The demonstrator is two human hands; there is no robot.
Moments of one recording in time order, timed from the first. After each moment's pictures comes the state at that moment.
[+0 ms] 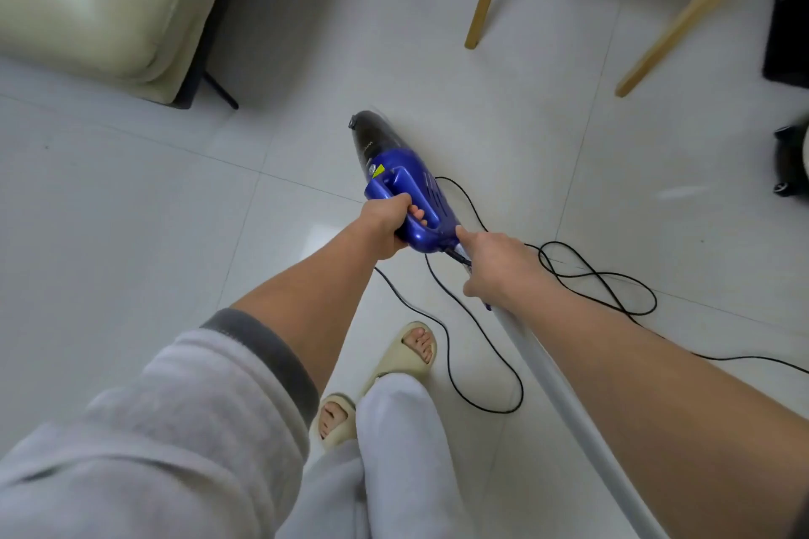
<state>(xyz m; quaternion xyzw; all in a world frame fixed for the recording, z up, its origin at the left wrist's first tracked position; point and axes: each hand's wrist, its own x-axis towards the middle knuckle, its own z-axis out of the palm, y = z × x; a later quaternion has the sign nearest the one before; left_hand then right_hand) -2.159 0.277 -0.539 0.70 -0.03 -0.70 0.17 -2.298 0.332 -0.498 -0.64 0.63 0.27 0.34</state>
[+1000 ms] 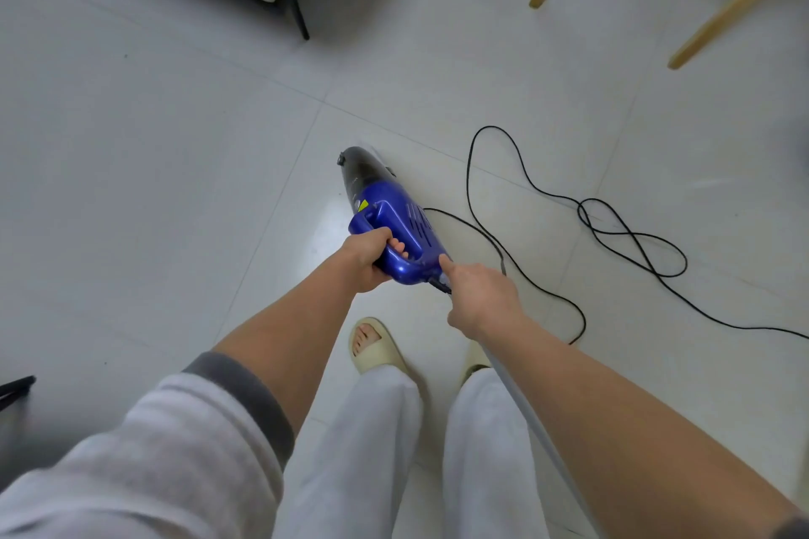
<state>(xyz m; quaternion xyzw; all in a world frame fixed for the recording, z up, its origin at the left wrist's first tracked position) -2.016 0.498 -0.527 0.68 0.07 -0.70 0.19 -2.171 0.531 -0.465 -0.70 0.57 0.30 0.32</state>
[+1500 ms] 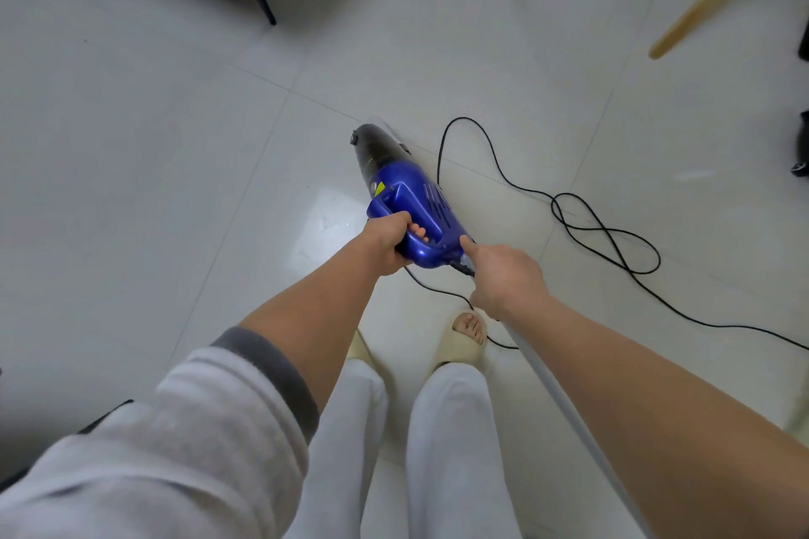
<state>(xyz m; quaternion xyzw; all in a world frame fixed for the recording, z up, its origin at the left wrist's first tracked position) -2.123 0.469 -0.530 0.67 0.07 -0.71 0.19 -2.271 0.499 -0.474 -0.68 0.59 0.32 0.31</state>
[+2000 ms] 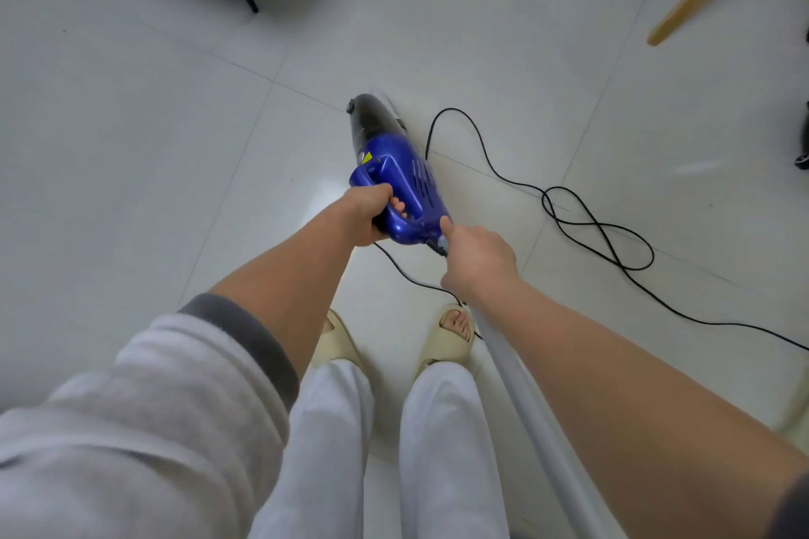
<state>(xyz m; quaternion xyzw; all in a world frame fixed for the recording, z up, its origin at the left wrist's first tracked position) -2.139 0.434 -0.539 0.70 0.00 -0.69 0.15 -2.284 0.480 -0.490 -0.67 0.61 0.27 0.33</state>
